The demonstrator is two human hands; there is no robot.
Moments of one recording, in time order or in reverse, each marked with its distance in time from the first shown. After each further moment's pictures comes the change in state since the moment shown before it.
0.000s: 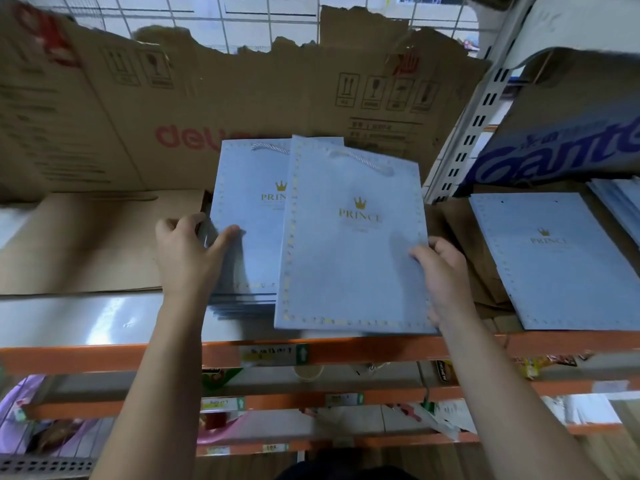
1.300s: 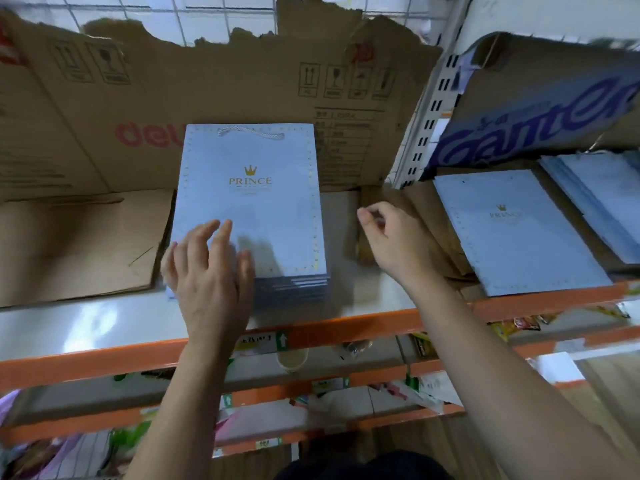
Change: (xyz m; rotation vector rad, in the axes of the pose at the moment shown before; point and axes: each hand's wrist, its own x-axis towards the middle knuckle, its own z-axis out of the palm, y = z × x) left_hand -0.076 0.021 0.025 0.220 0.170 0.494; right_hand 0.011 -0.011 0.002 -0.815 -0.030 -0.475
